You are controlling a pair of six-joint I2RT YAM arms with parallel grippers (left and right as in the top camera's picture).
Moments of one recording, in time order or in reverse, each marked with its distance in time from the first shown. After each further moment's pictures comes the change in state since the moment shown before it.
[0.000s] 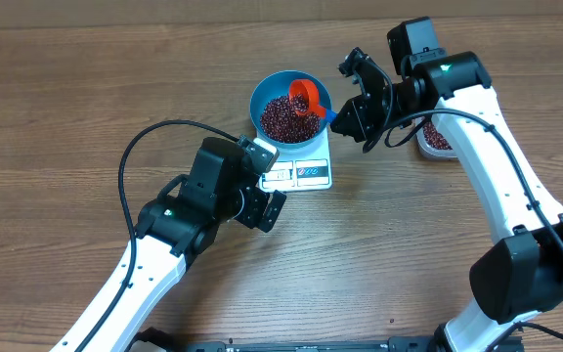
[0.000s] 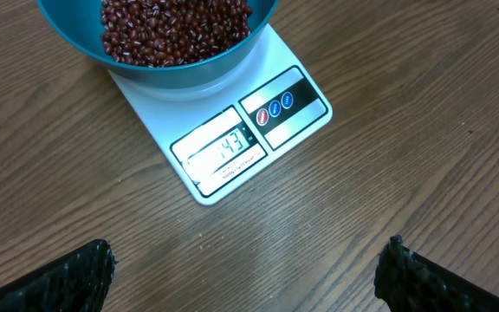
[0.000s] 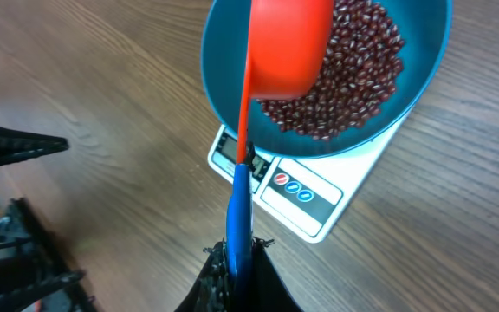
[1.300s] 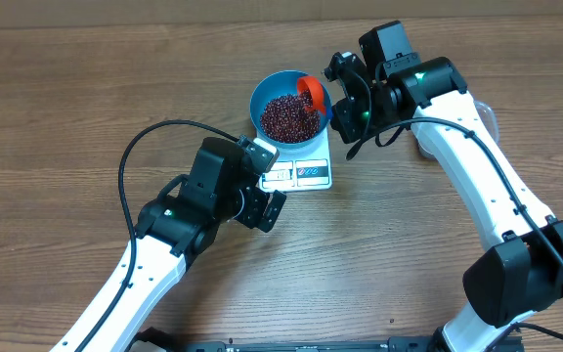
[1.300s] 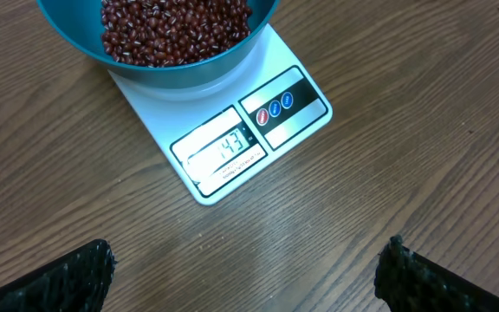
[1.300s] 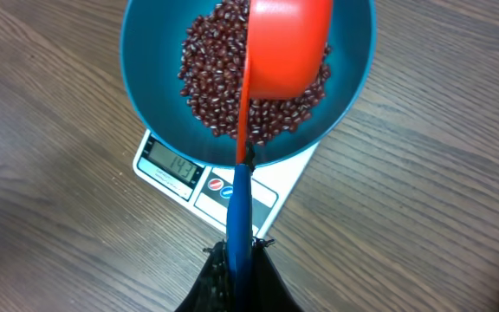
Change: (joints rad) left arm 0.000 0.000 0.000 0.000 0.000 0.000; right arm 0.088 0.000 0.000 0.049 0.285 0.041
